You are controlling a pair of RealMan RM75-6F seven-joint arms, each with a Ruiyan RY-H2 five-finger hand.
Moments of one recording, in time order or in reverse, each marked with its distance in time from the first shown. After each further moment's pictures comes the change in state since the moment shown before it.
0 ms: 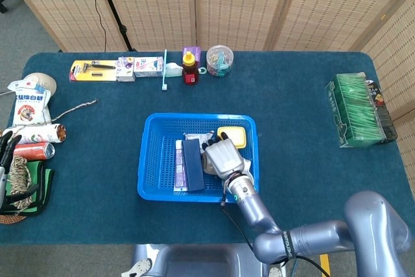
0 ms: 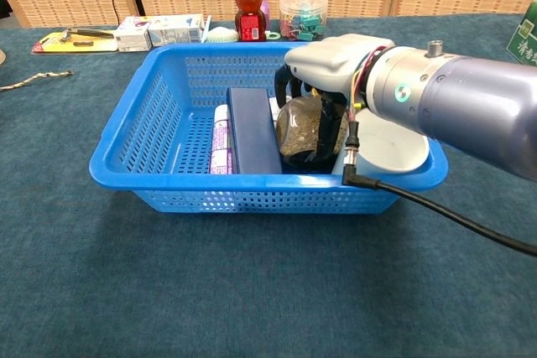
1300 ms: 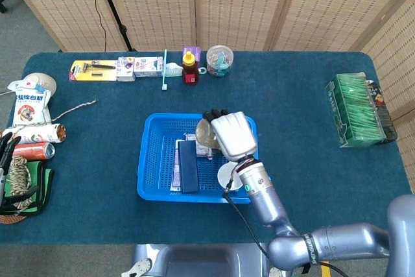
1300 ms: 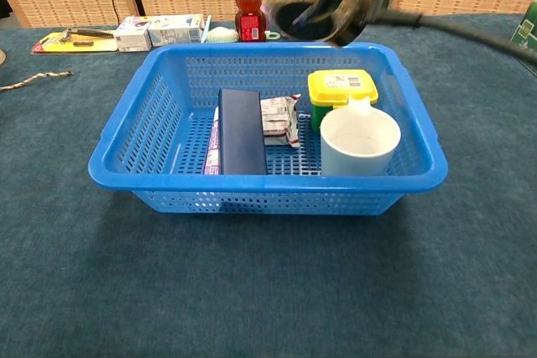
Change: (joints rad) left arm 0.003 0.013 0.007 0.002 0.006 -0.006 -0.027; right arm -0.083 0.206 0.211 -0.253 -0.156 0.136 -0.035
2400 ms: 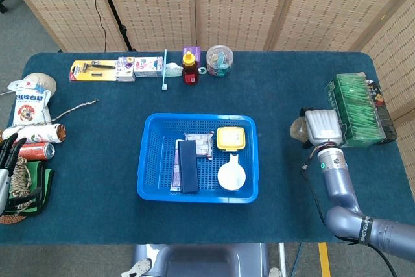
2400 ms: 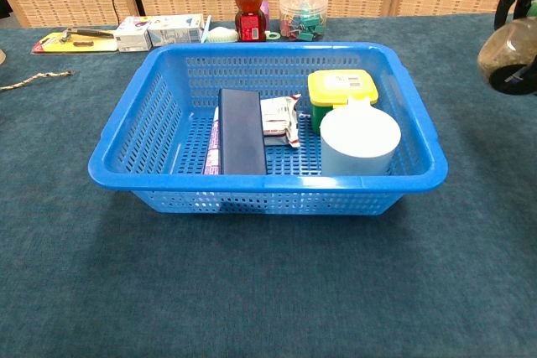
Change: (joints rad) left arm 0.000 -0.005 0.010 -0.012 0.025 0.006 0.024; right arm -0.196 0.245 -0.162 0.313 0.202 -0.295 0.160
